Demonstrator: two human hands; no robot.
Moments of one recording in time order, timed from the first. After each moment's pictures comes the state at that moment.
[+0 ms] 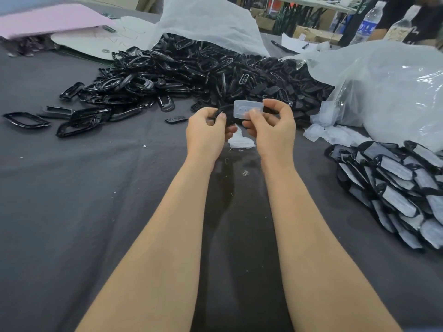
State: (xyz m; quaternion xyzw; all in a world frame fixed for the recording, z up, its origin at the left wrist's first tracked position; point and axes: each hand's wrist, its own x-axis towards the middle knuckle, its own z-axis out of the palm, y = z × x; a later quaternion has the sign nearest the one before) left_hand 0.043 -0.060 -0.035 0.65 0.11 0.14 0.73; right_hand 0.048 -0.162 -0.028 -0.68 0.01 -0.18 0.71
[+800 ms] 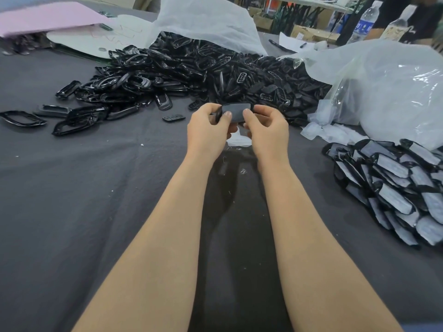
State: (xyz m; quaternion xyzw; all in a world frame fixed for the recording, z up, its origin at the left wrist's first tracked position) left_hand 0.046 -0.060 -0.040 0.70 0.06 0.15 0.70; right_hand 0.052 -0.161 -0.033 -0.73 0.04 -0.16 0.66
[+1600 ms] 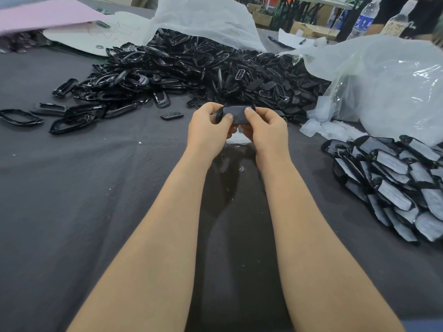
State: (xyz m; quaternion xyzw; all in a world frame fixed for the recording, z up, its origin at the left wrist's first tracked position) left_hand 0.044 -0.063 -0.038 0.72 0.06 0.11 0.68; right_hand 0.060 -0.164 -0.038 -0.68 0.06 -0.11 0.72
